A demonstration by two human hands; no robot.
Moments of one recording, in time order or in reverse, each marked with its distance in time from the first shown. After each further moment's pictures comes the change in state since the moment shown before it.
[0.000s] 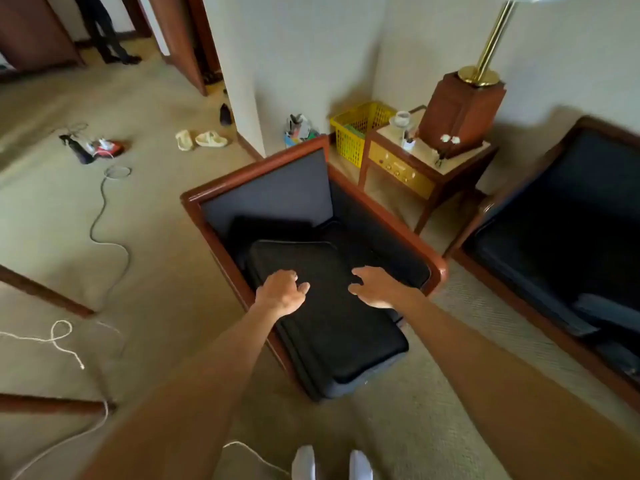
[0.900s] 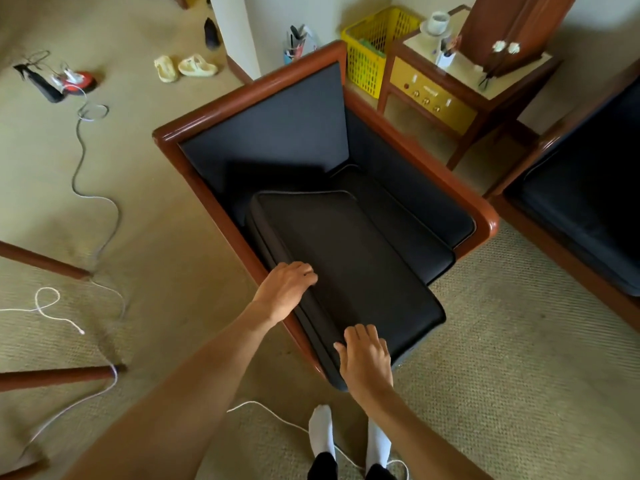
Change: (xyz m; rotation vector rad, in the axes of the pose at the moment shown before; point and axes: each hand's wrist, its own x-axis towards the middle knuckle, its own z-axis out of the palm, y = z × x) left_hand 0.097 -0.109 0.102 0.547 0.073 0.639; right_hand 0.019 0.002 0.250 -0.114 0.485 -0.010
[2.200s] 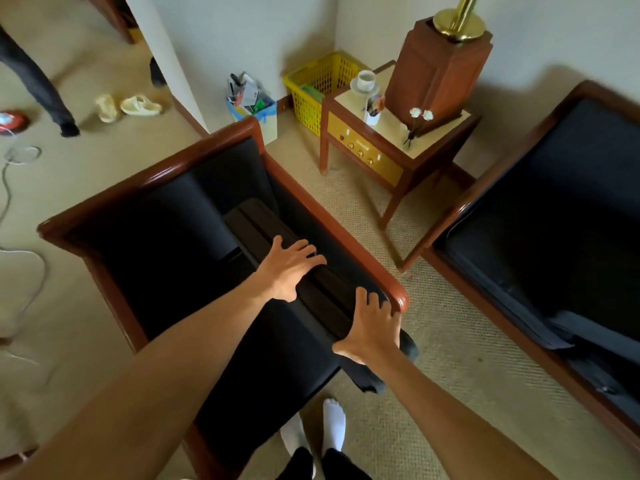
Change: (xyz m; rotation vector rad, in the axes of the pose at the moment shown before) left_hand 0.292 0.067 -0.138 0.201 -0.200 0.135; right_hand 0.206 0.182 -0.206 -0.185 -0.363 0.290
